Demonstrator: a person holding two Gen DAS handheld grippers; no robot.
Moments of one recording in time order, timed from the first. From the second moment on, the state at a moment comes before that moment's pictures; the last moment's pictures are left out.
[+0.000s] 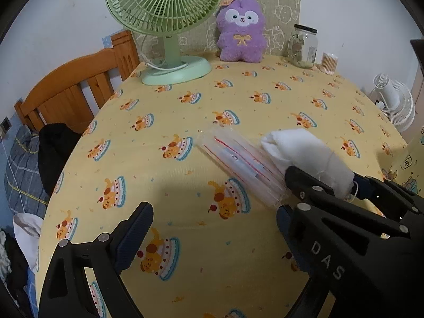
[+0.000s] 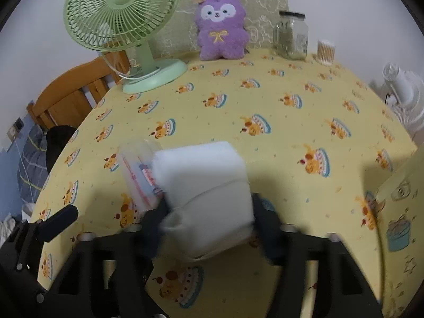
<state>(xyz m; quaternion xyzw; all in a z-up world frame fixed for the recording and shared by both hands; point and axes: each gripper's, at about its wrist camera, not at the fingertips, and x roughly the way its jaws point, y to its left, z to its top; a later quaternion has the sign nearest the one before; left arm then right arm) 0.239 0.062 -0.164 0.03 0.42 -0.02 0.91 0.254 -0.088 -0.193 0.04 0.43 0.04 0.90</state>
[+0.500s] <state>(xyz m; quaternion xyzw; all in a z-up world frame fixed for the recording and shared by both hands) 0.261 0.019 -0.150 0.07 0.39 -0.01 0.92 0.257 -0.128 -0.175 0.07 0.40 0.00 0.91</state>
